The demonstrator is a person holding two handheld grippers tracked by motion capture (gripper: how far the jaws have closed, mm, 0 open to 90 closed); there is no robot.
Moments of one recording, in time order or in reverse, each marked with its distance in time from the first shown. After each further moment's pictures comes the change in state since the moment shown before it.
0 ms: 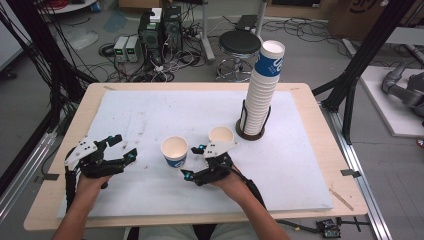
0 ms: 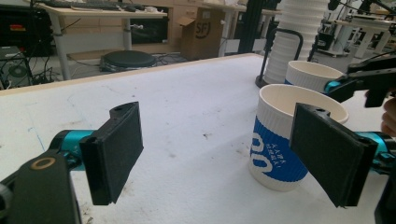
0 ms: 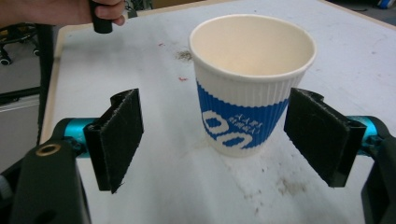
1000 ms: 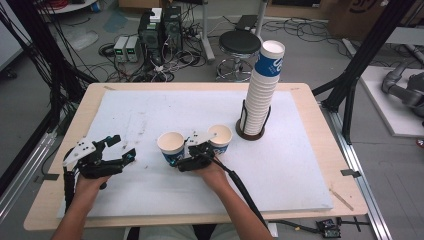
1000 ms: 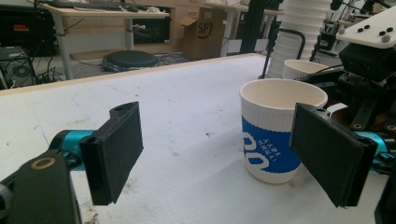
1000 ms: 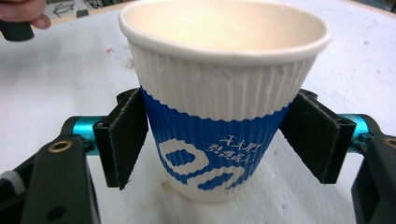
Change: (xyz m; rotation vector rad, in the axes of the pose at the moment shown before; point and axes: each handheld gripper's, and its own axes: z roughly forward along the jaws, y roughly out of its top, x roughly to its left) left arm 0.001 0.000 -0.003 0.000 0.009 0.001; right arm -0.021 0.006 0.066 0.031 -0.092 0.064
